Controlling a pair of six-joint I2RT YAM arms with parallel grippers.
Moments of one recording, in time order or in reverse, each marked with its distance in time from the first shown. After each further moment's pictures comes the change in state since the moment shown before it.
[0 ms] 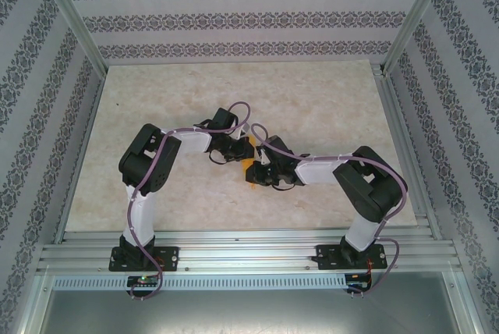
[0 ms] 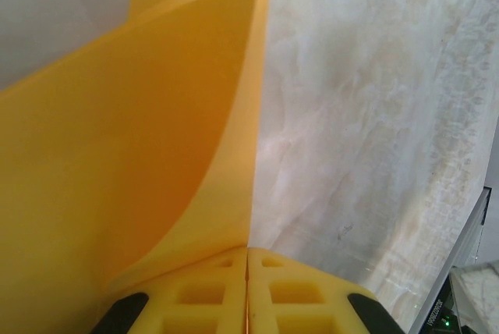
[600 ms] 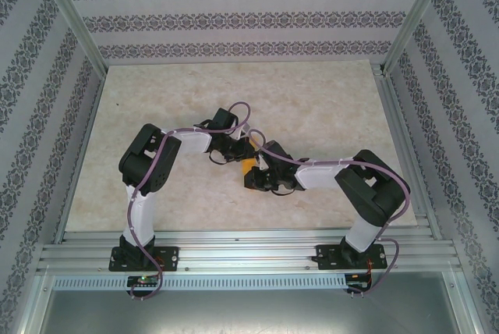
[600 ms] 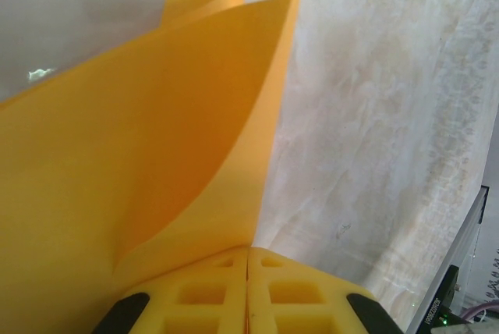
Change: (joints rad) left arm 0.000 0.000 -0.002 0.003 0.005 -0.003; right arm 0.046 -0.030 -0.033 -0.005 0.000 0.003
